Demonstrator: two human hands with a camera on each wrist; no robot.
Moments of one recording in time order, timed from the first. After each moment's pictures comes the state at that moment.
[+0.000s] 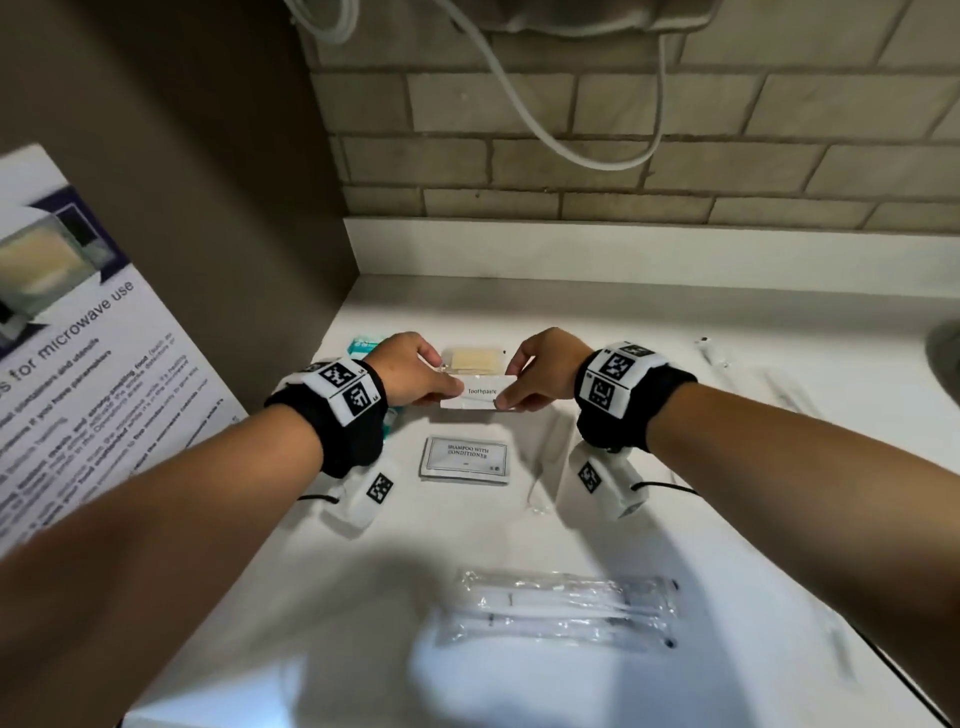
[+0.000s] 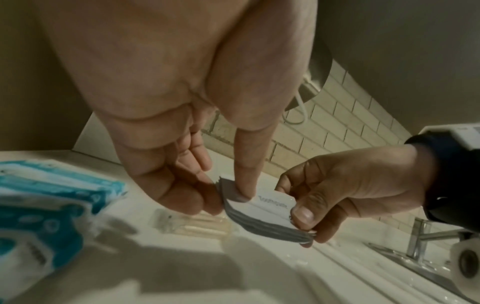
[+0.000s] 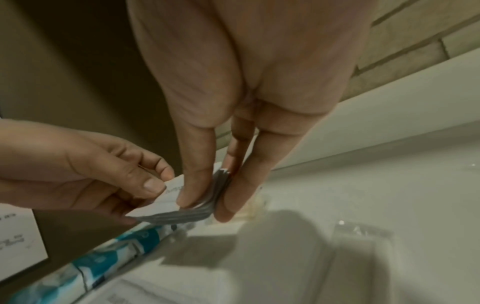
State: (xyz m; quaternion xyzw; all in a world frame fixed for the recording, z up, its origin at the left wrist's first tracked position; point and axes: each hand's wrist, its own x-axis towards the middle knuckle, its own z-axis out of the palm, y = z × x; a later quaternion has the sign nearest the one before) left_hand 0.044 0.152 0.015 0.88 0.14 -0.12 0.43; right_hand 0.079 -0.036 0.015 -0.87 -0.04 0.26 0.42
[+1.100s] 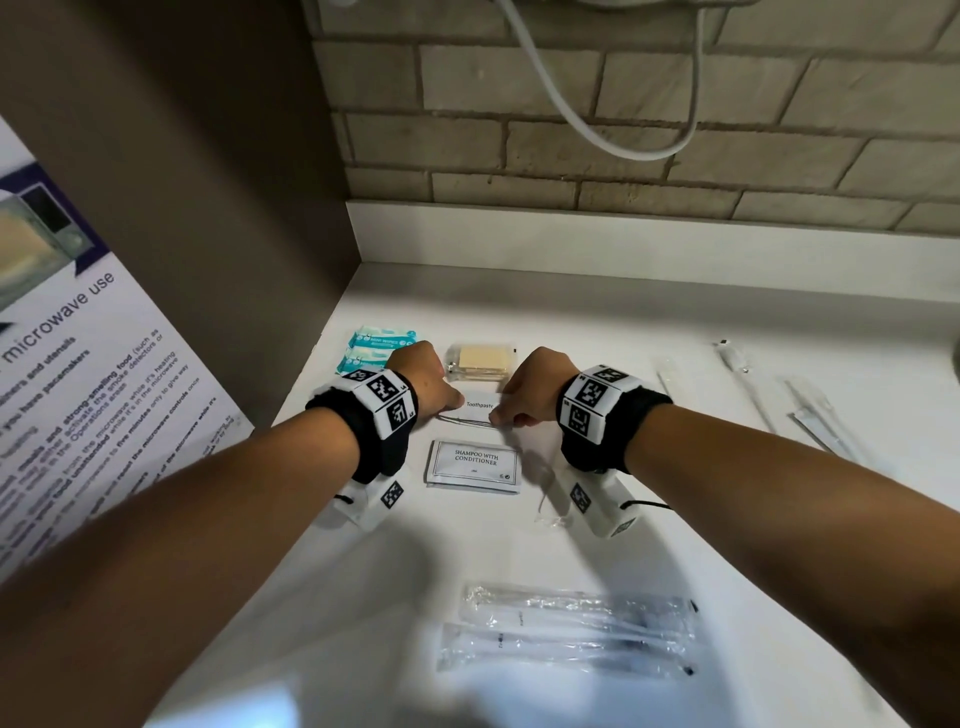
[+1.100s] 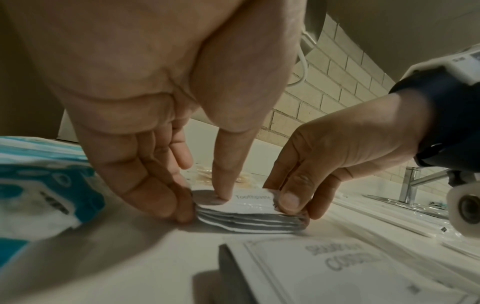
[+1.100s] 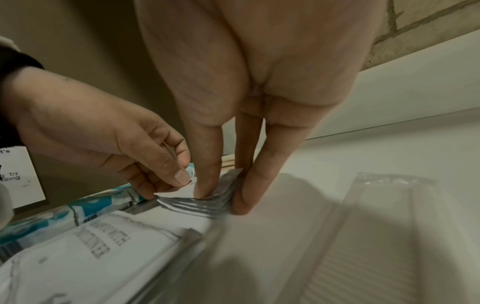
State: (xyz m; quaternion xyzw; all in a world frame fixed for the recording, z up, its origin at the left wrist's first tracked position) left_hand 0.060 0.144 -0.003 0.95 0.14 -0.14 0.23; right_hand 0.091 -0.008 -0.021 -0.94 -0.06 0.24 0.23
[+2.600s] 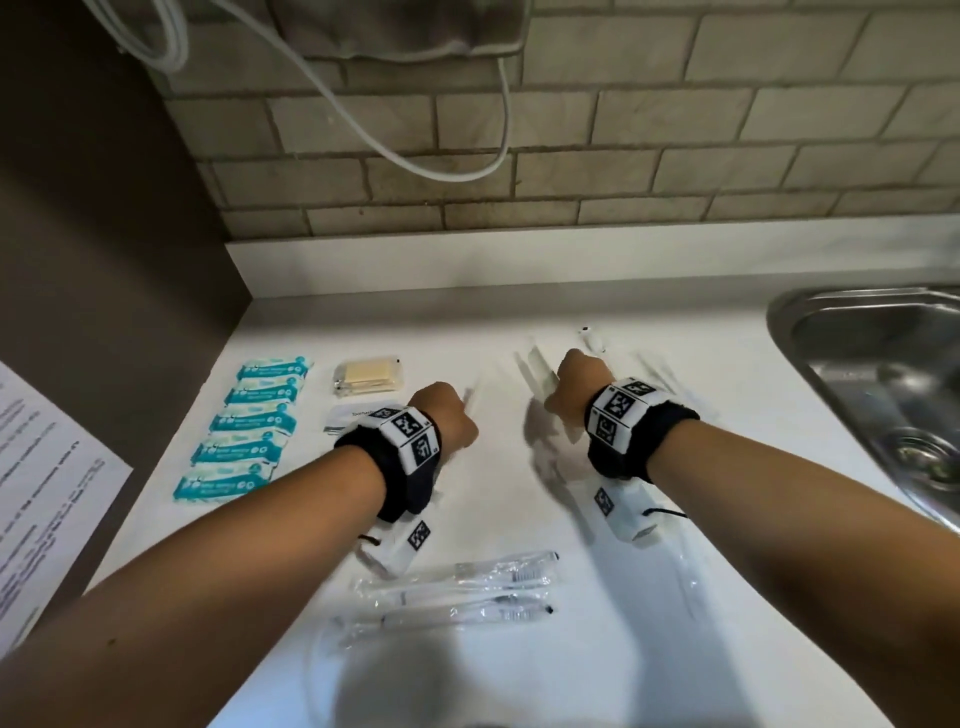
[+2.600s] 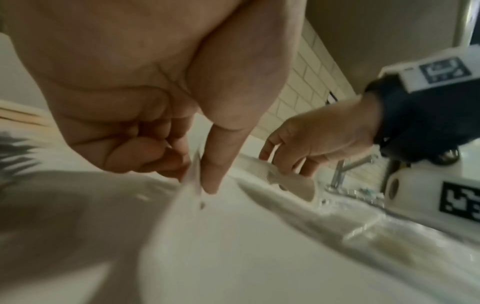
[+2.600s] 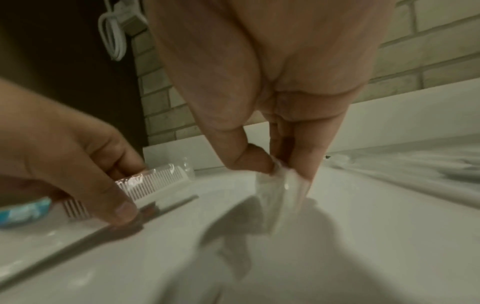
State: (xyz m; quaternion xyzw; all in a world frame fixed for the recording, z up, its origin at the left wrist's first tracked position) left_hand 0.034 0.000 -0.010 0.95 0.04 -0.19 0.23; right_hand 0.059 -0.175 -0.015 -0.98 0.07 0.13 0.13
